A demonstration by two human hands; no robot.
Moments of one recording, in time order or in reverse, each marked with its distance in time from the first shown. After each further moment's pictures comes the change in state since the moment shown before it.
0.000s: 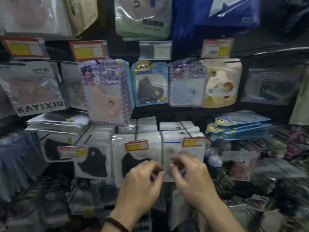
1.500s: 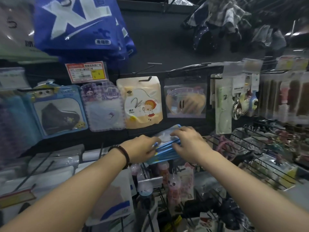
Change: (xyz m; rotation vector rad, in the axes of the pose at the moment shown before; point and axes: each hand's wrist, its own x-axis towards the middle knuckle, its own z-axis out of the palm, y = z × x) left_hand 0.267 0.166 0.188 0.431 -0.688 0.337; right_hand 0.145 0.220 -0.233 -0.533 -0.120 0.049
